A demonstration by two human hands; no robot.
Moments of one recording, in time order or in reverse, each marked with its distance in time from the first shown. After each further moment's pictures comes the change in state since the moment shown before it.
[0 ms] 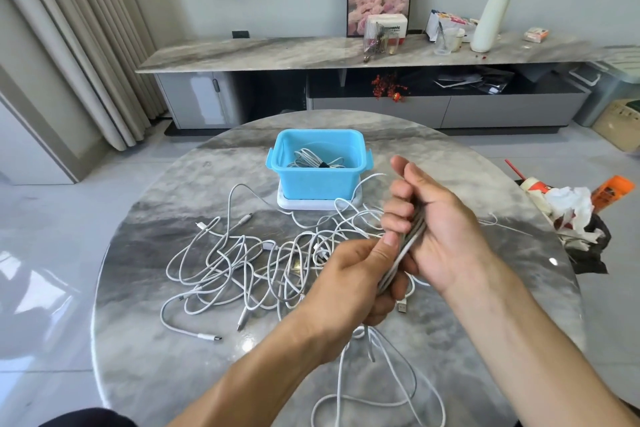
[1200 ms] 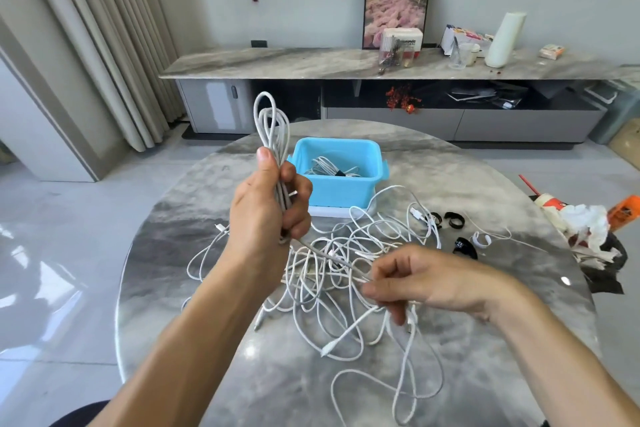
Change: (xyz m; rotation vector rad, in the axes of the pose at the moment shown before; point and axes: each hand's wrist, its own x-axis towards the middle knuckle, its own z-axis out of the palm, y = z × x) left_hand -0.005 0.066 -0.076 -0.345 0.451 0.298; right_hand -0.014 0.007 -0.024 -1.299 -0.611 0.349
